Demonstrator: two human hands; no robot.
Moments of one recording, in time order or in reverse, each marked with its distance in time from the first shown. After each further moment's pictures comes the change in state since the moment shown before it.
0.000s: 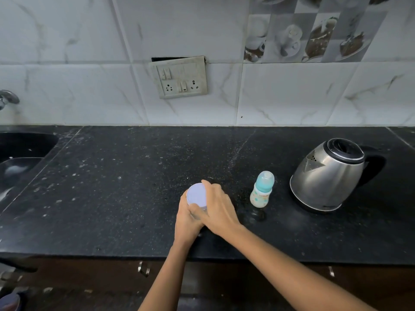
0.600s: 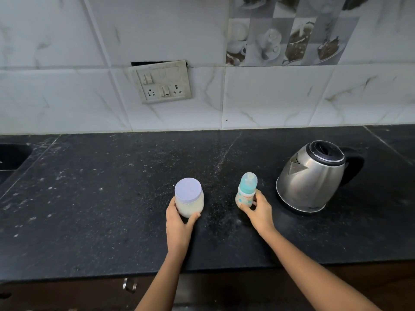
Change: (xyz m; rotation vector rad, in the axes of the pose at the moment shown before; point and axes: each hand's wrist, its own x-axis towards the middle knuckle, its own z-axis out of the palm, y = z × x) left_hand 0.024 -0.033 0.028 -0.001 0.107 -0.046; right_hand -0.010 0.166 -0.009 0.456 0.294 0.422
